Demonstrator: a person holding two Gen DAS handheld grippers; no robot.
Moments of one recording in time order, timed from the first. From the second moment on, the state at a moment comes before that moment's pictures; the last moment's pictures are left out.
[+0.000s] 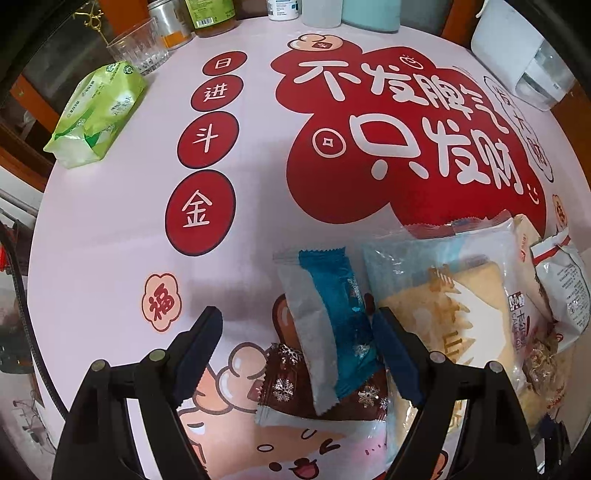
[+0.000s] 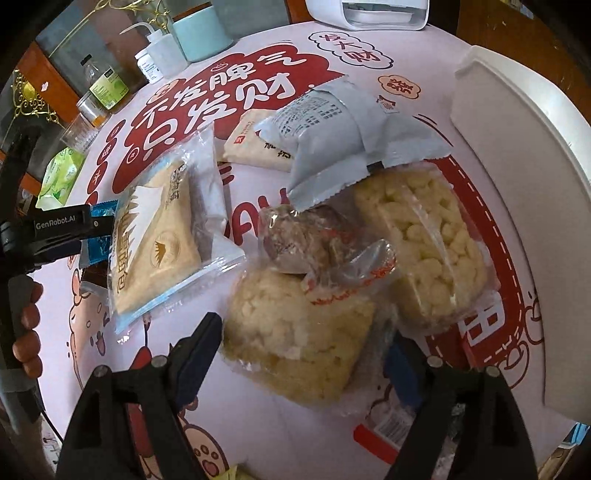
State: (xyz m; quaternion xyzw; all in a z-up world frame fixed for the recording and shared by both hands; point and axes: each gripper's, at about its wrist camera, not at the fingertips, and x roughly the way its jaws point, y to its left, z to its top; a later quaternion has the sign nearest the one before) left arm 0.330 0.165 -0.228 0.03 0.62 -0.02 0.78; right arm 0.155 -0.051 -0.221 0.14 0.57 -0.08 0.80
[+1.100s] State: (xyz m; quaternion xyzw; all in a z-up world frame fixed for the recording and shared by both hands) left arm 0.206 0.143 -0.084 0.01 0.52 -0.16 0.84; right arm 0.075 -0.069 -0.073 0.13 0.42 -0.07 0.89
